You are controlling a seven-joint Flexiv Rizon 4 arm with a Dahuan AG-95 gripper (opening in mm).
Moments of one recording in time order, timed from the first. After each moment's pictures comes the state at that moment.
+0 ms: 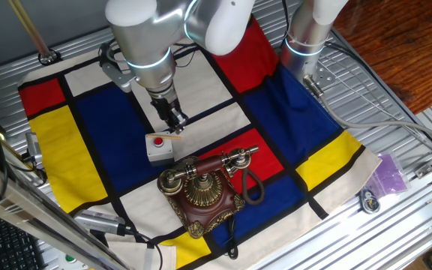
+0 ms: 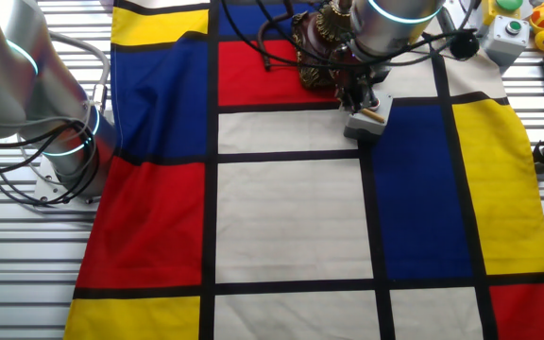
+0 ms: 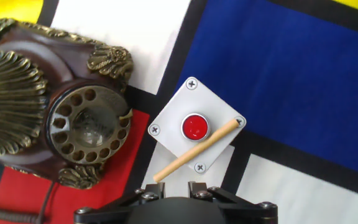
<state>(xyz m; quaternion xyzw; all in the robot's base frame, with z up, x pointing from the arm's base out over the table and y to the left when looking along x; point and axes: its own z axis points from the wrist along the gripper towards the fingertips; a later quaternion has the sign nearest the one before) 0.496 0.075 0.110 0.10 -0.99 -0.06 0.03</state>
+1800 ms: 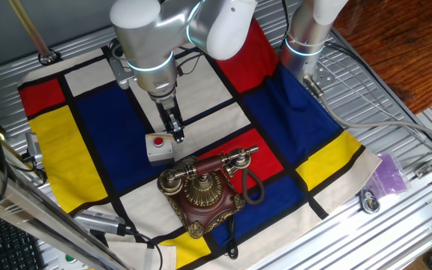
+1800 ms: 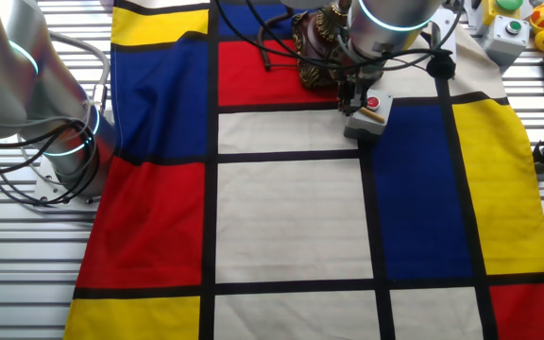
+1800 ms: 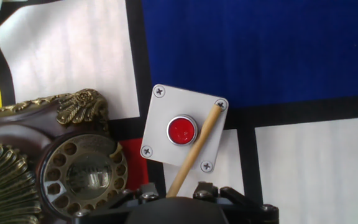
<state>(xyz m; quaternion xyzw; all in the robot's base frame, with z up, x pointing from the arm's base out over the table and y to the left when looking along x) 0.500 0.088 0.097 -0.03 -1.00 -0.07 0.03</state>
